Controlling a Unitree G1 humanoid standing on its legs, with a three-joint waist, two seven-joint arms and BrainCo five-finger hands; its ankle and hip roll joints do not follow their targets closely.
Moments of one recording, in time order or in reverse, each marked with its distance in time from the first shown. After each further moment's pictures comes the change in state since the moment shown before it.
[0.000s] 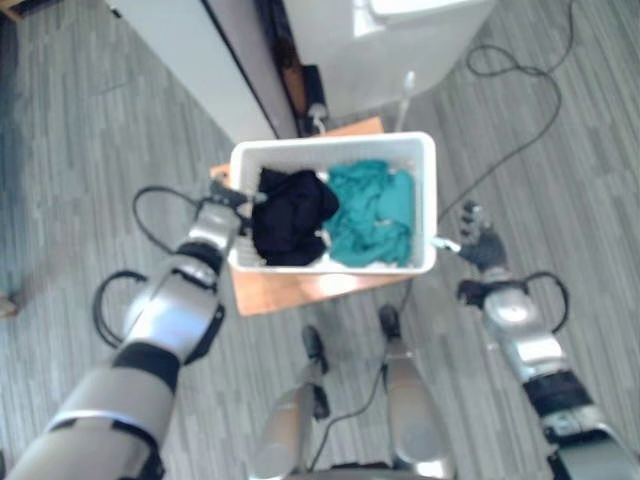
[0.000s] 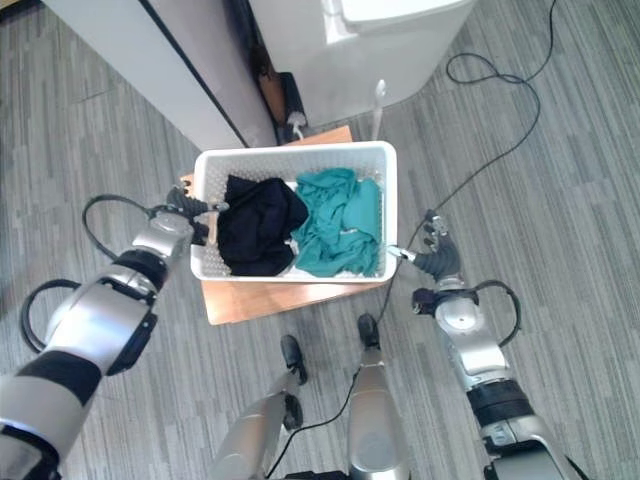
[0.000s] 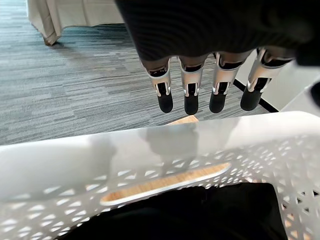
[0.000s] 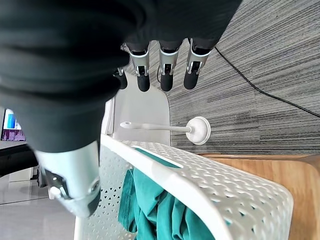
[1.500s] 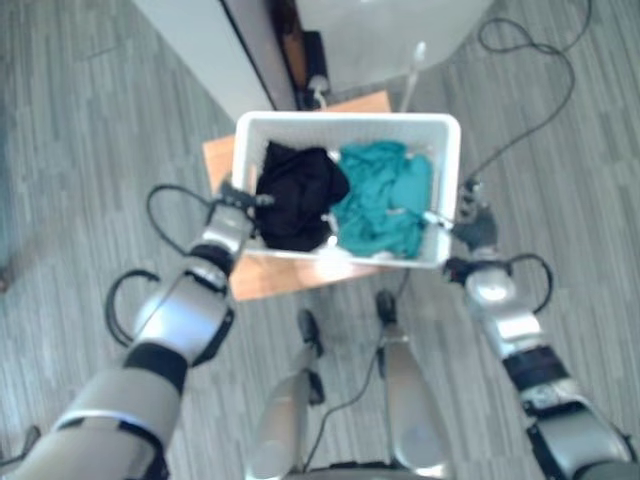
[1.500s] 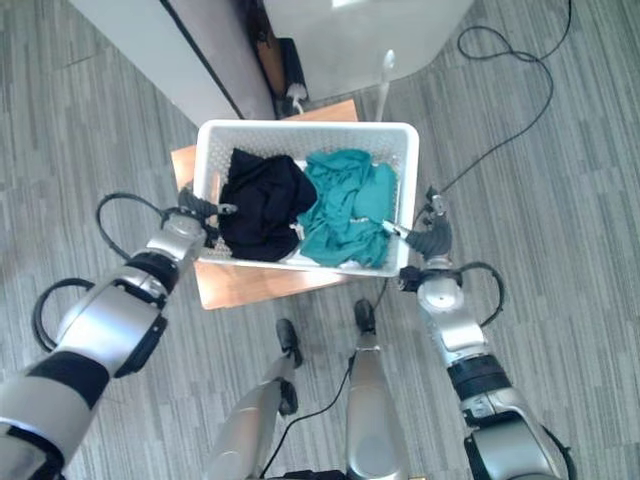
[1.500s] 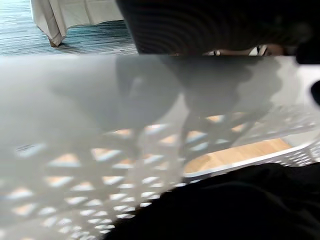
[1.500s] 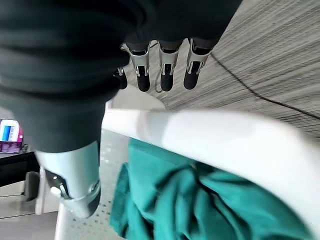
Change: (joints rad) left arm 0.003 -0.045 -0.038 -0.002 0.016 0.000 0.048; right arm -0.128 0.064 0.043 0.081 -0.005 -0.006 -0.144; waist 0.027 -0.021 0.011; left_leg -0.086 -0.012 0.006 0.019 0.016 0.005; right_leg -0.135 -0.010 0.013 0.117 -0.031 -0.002
